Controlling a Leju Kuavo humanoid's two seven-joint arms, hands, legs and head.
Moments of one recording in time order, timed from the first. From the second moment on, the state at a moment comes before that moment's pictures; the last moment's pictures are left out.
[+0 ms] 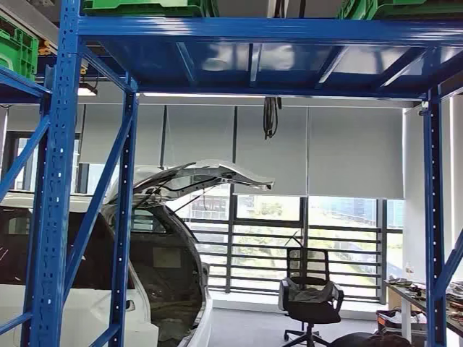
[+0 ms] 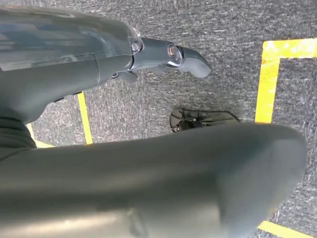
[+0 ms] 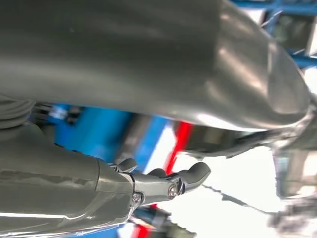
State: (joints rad) left arm -0.06 -0.12 1.09 -0.27 -1.03 -0.08 -0.24; right arm -0.16 -0.04 0.00 -1.55 0.21 0.29 -0.54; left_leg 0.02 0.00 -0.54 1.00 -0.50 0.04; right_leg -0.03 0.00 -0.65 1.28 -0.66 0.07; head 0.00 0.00
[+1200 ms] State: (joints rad) left arm -0.09 -0.14 1.24 -0.24 -1.21 -0.10 -0.26; right arm -0.26 -0.15 0.27 -2.02 0.11 0.37 -0.65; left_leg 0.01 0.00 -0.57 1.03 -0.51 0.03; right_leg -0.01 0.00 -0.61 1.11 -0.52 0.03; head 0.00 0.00
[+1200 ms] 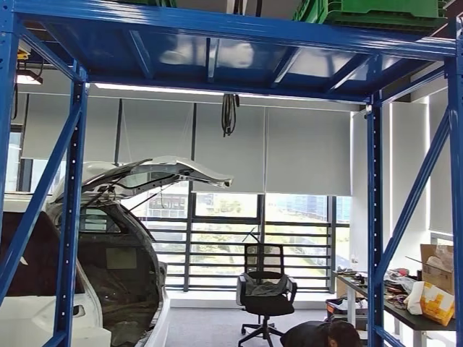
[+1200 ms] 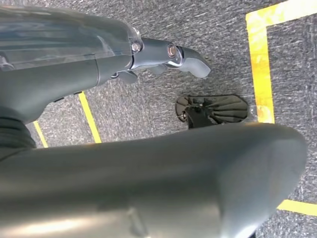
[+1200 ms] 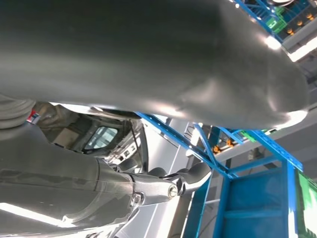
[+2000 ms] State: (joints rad) left arm -0.09 -0.15 1.24 -0.23 -1.22 -0.11 -0.26; right arm -0.27 -0.15 0.29 -2.02 0.11 0.36 -0.65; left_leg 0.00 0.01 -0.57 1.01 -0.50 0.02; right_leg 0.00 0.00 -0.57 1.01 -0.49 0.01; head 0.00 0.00
